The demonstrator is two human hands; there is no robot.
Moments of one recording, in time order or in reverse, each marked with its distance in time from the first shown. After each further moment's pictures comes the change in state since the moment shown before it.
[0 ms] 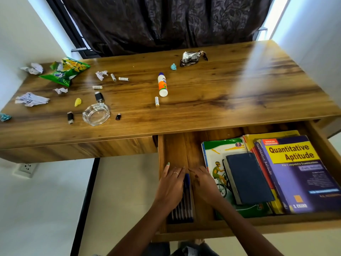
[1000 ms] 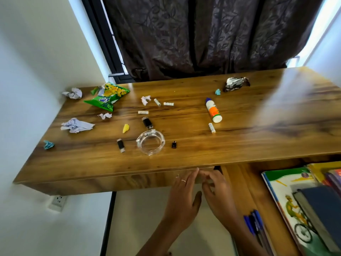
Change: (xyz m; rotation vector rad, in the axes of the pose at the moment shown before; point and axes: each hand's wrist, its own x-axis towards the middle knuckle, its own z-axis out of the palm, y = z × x) left_hand -0.020 -0.194 -0.084 -0.484 0.207 0.005; right_hand 0.084 -0.211 0.066 0.239 0.343 -0.075
